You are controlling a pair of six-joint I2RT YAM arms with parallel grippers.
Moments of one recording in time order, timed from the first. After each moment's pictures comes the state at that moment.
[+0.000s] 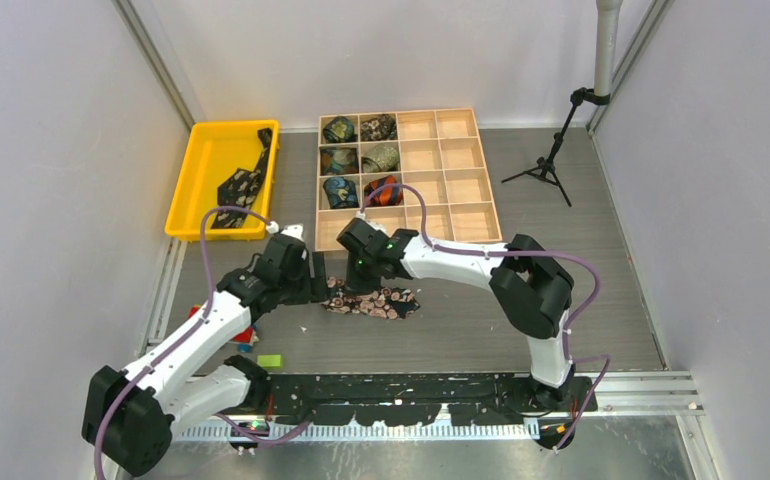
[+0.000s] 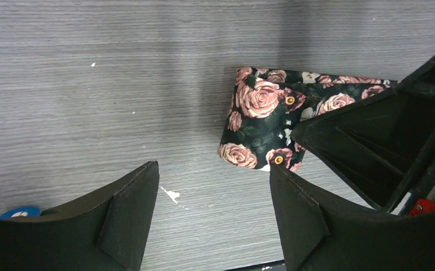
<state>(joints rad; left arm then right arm) -0.52 0.97 0.64 -0.61 -0.12 -0.52 1.00 1.95 1.39 -0.45 -0.03 1.02</state>
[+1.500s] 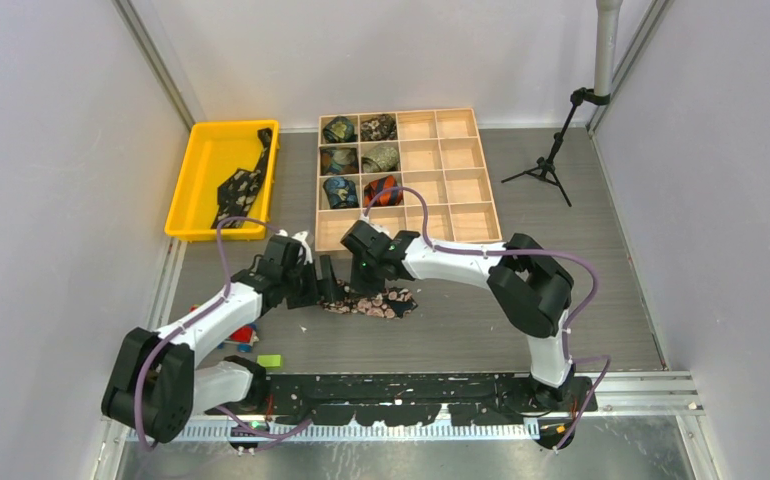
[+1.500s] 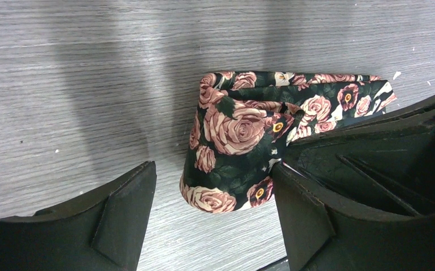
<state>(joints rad) -0.37 1.16 0.52 -0.31 0.22 -0.52 0.99 1.94 1.36 -0.44 -0.03 1.02</state>
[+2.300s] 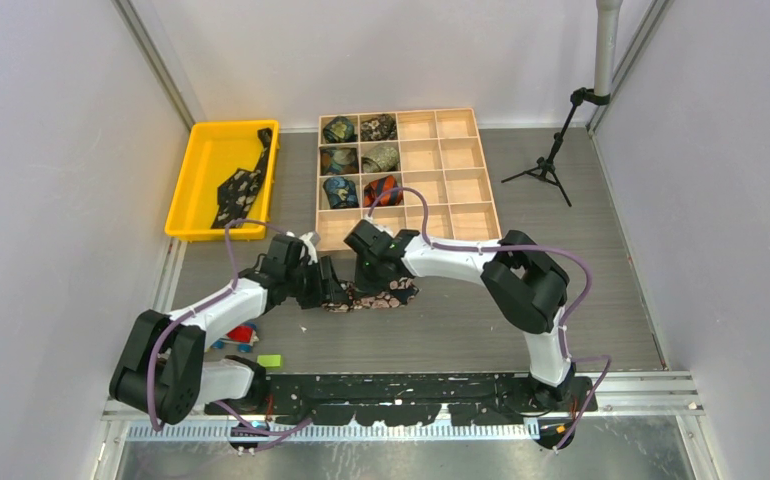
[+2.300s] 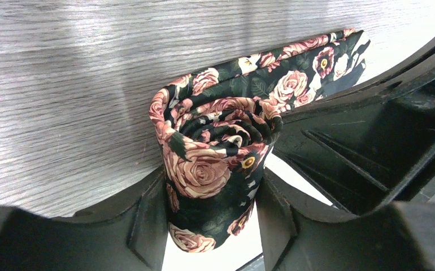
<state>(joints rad) -0.36 1.25 0.50 -0.19 0.37 -0.57 0.96 1.98 1.36 -0.44 -0.03 1.00</state>
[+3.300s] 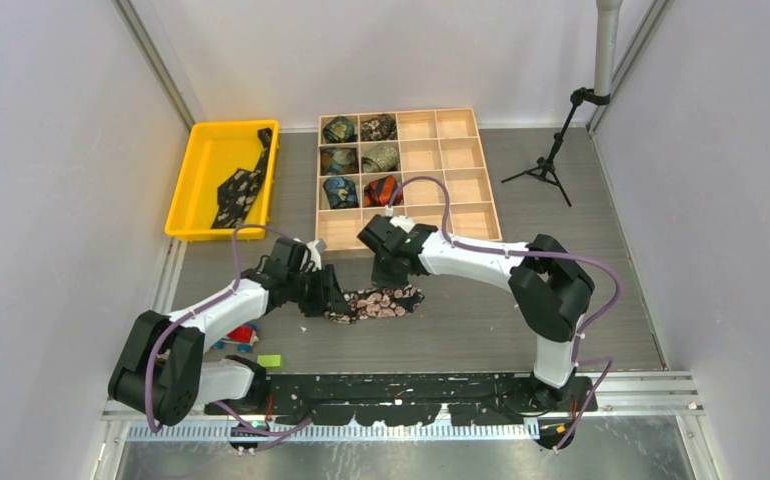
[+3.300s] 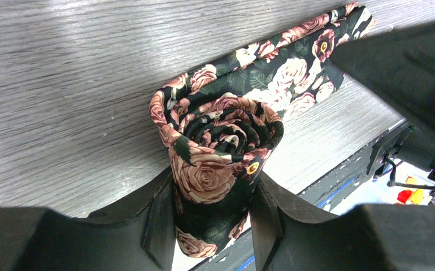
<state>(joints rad) -0.39 1.25 0.50 -0.27 0.45 -0.56 0.94 1.85 1.30 -0.57 0.15 1.01</state>
